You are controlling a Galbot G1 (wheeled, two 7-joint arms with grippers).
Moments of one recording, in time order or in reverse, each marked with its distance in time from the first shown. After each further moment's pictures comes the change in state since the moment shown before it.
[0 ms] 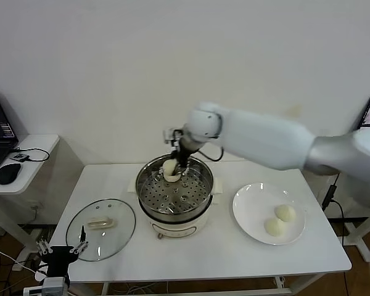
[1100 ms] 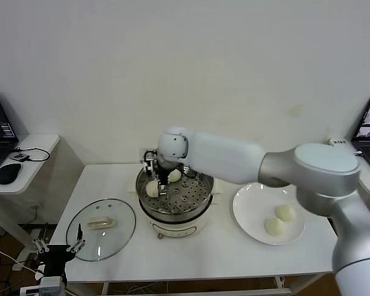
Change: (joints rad) left arm -0.013 0.005 -0.009 -0.002 0.007 -0.002 0.004; right arm 0.039 -0.043 -0.006 0.004 -0.078 0.055 -0.124
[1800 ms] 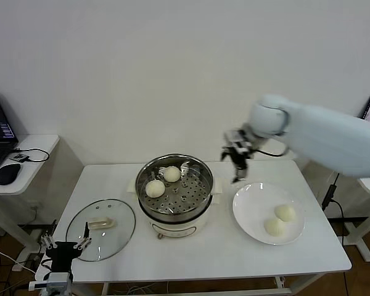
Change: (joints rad) left arm -0.030 0.026 0.050 0.040 0.020 0.002 0.003; right arm -0.005 -0.665 0.043 0.344 -0.276 0.253 -0.207
